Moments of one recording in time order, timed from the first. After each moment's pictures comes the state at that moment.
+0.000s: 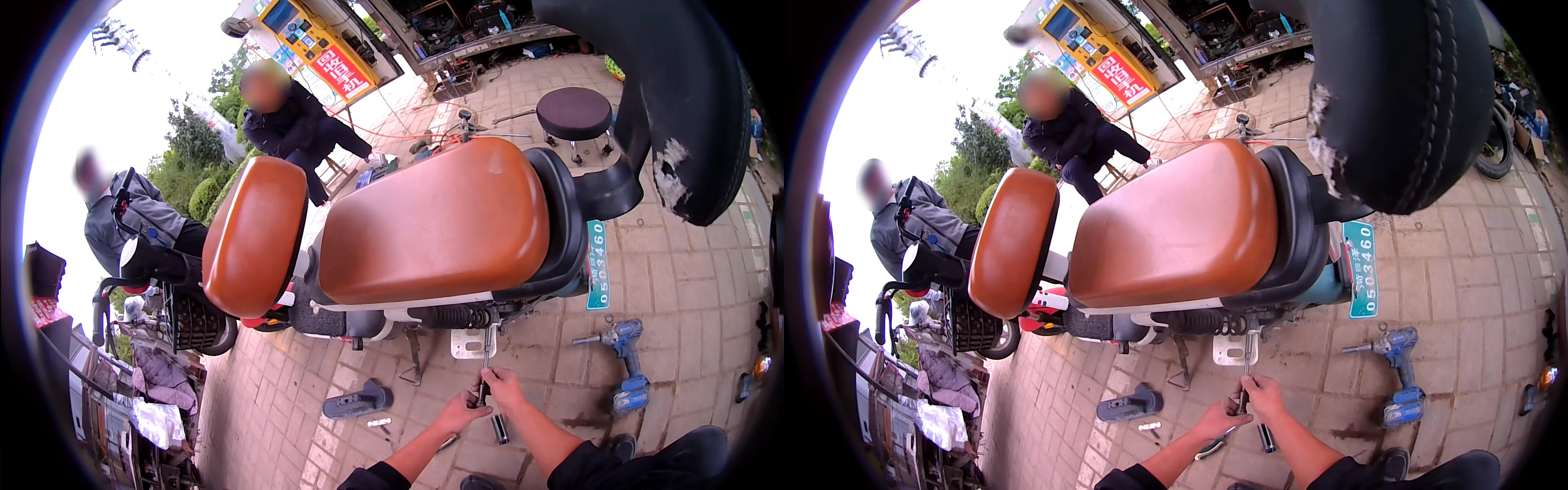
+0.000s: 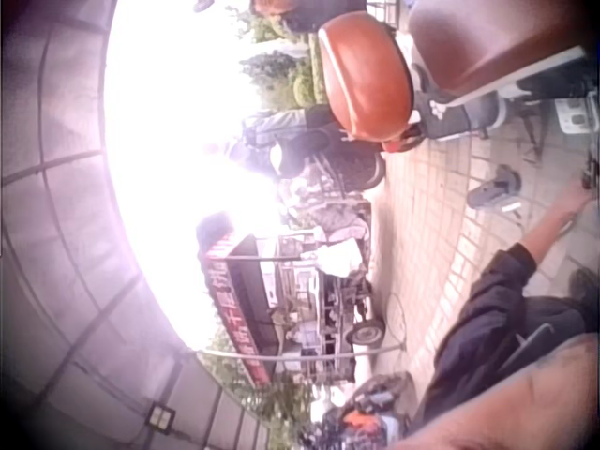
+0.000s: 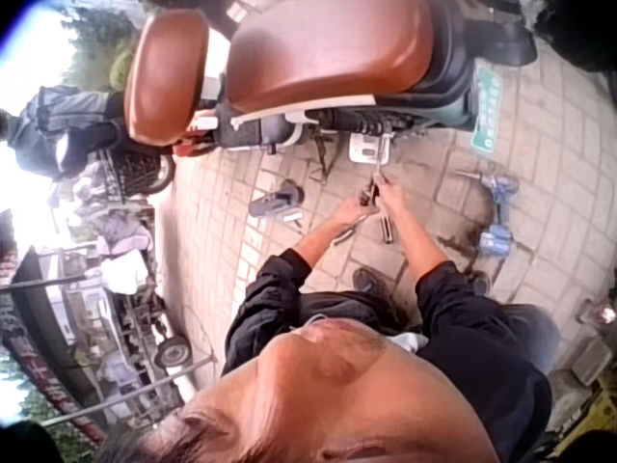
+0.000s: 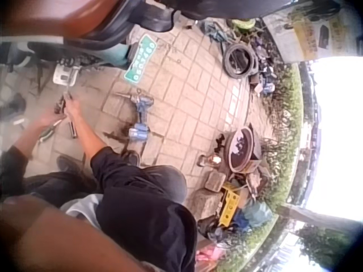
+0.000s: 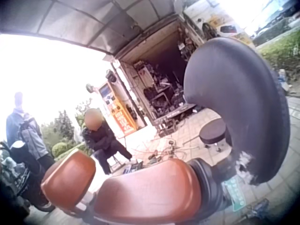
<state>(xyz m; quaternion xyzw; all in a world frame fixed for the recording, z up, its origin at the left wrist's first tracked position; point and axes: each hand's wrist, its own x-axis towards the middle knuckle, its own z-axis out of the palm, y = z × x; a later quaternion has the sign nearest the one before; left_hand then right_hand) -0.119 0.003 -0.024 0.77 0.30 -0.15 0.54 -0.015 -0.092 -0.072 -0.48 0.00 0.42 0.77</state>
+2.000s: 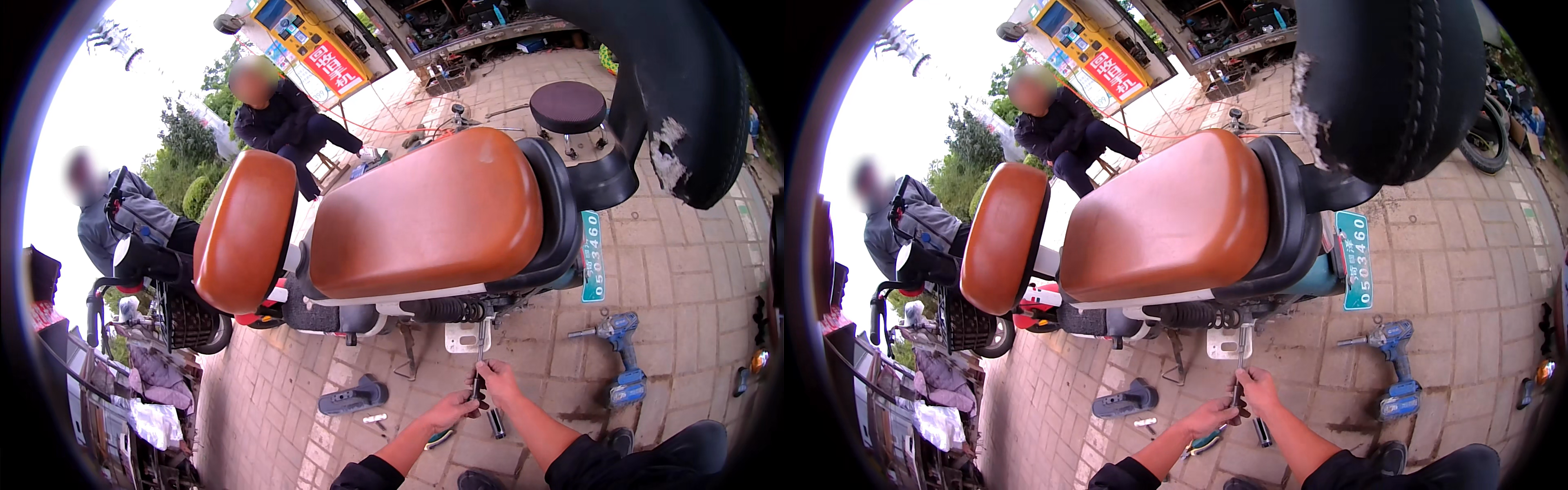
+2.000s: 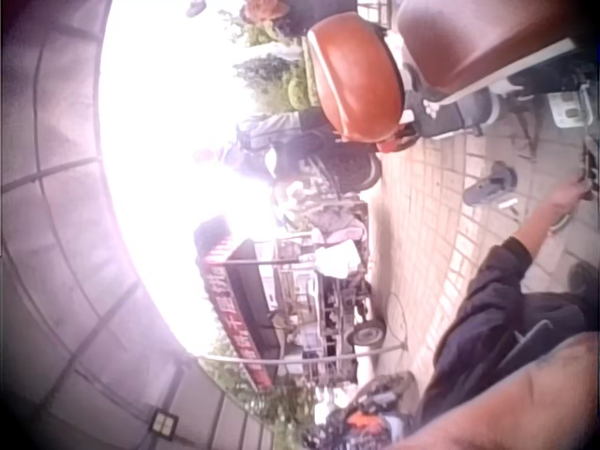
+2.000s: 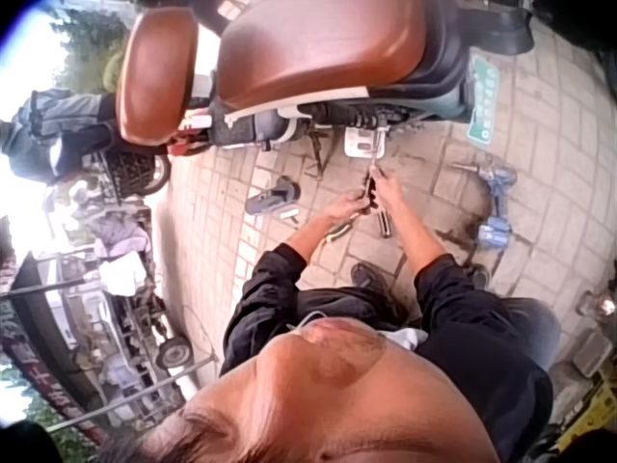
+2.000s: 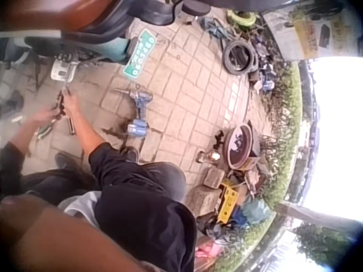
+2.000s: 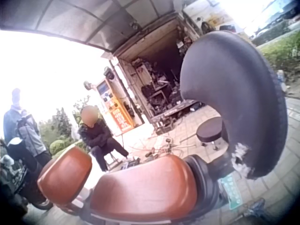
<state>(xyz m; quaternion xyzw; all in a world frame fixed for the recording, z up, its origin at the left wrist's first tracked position) -0.126 0.017 -0.031 0.60 0.23 -0.22 0.74 -0.012 -0.091 -0.067 -0.47 0.02 0.44 0.77</state>
